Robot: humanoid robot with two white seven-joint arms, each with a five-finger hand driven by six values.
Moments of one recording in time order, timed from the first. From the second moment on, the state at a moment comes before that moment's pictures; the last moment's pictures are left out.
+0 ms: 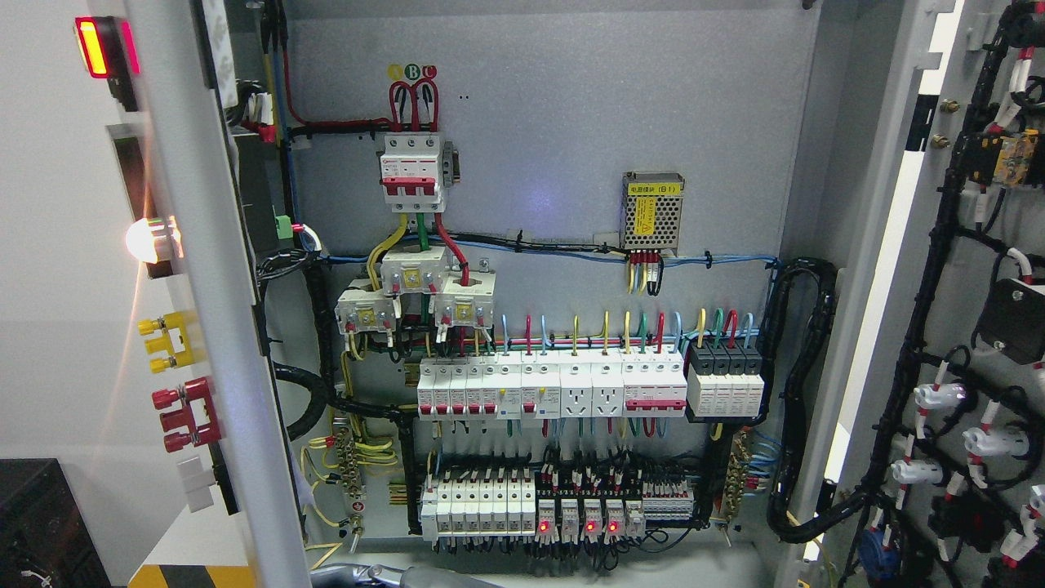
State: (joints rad) left arm 0.04 -0.10 -0.16 0.00 0.29 0.01 0.14; right arm -0.49 -0.04 0.59 -1.79 -0.51 0.41 0.64
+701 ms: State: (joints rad) left arm 0.04 -0.10 -0.16 0.00 0.29 0.01 0.14; right arm -0.49 0.06 0.66 -1.77 -0.46 0.42 0.64
